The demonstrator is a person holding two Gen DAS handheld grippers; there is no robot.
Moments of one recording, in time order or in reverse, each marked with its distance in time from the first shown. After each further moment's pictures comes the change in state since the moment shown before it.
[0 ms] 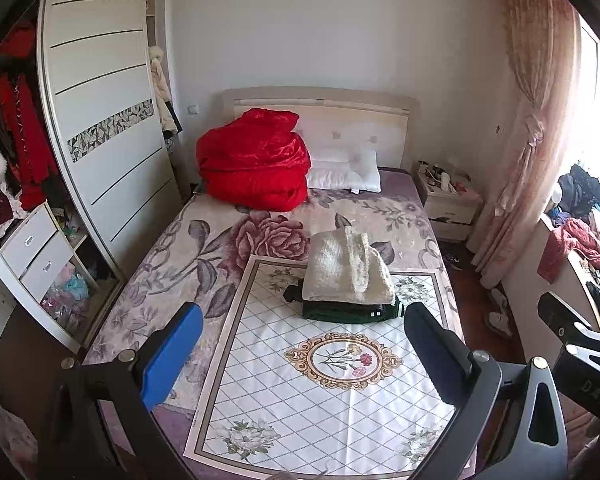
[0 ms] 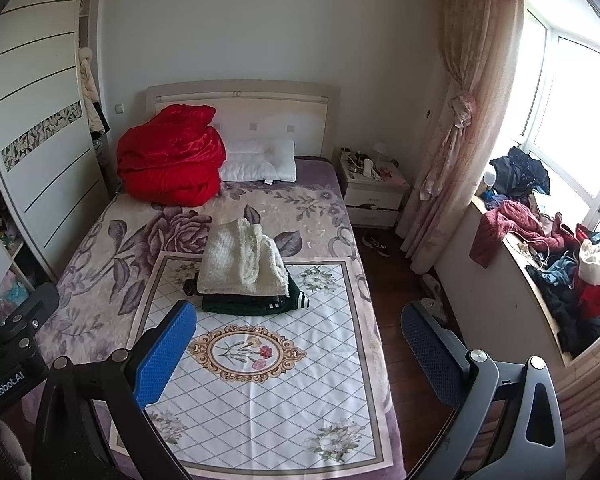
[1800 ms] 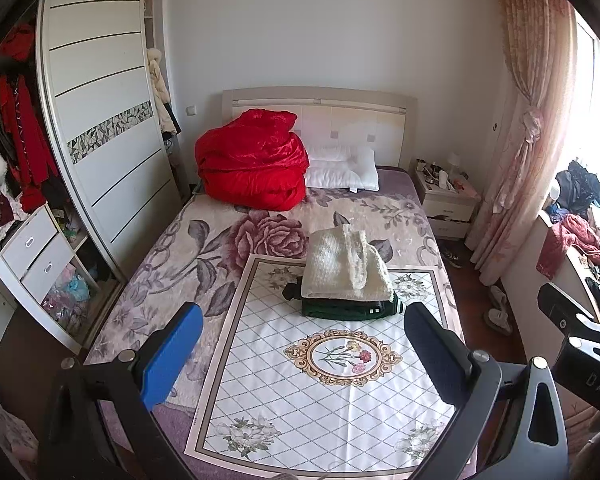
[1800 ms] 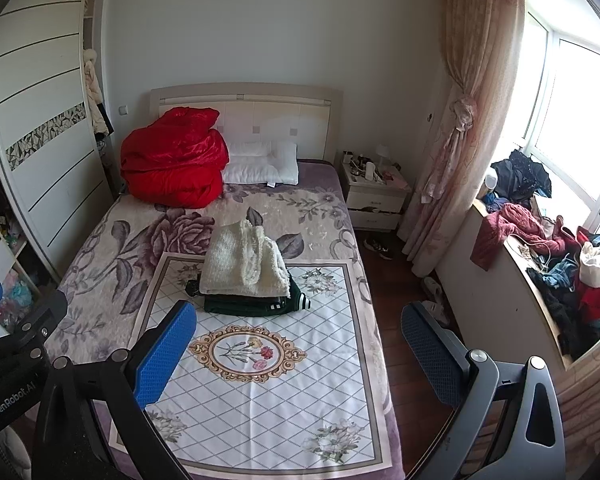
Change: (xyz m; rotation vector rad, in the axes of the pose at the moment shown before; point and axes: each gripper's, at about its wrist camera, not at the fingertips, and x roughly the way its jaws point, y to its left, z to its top) left arm -0.009 -0.004 -0.005 0.014 0.005 0.000; right arm -0.007 0.001 -0.003 0.001 -0.008 0.008
